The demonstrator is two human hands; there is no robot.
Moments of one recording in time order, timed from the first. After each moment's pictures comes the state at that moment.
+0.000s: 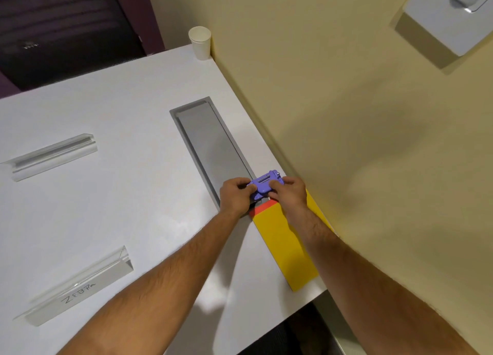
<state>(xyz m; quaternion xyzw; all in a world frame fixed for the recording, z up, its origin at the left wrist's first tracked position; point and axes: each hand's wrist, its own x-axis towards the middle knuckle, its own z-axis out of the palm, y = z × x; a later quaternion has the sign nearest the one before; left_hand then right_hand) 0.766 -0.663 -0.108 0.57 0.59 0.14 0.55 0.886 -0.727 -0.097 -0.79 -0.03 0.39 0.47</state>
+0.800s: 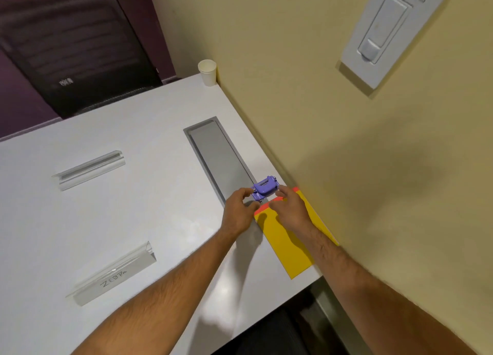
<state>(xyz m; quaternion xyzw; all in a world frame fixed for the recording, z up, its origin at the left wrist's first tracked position) 0.726 -0.707 -0.038 0.69 0.50 0.13 0.50 0.859 -0.785 -0.015 -0.80 -0.22 0.42 0.38</state>
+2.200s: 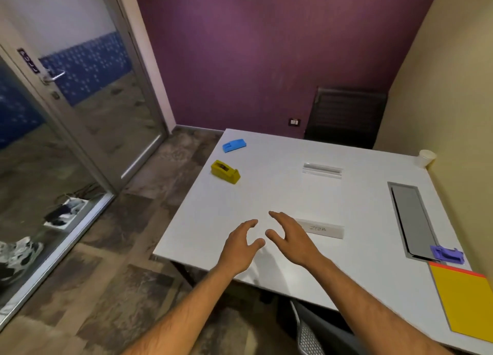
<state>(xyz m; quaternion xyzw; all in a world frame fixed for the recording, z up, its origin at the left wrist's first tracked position) 0.140 -0.973 0.152 0.53 0.70 0.30 0.37 0.315 -0.924 0.179 -0.50 -0.77 0.36 0.17</state>
